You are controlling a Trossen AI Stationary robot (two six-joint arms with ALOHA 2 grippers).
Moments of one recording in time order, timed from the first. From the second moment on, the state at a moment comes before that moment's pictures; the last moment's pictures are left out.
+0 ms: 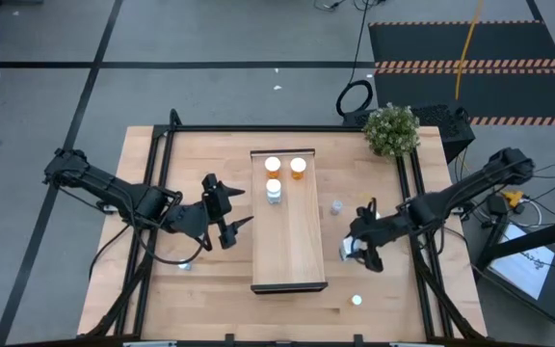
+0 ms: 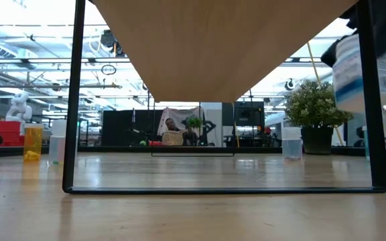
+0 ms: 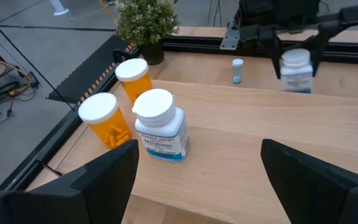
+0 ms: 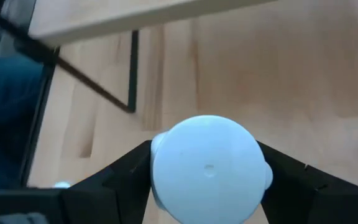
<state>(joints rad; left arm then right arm) -0.39 1.22 1.08 -0.44 -0.68 -0.28 0.44 1.02 0.64 -0.46 0.08 0.51</state>
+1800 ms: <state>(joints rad) -0.39 1.22 1.08 -0.42 -0.68 -0.26 0.00 1.56 1.55 -0.94 0.08 0.05</state>
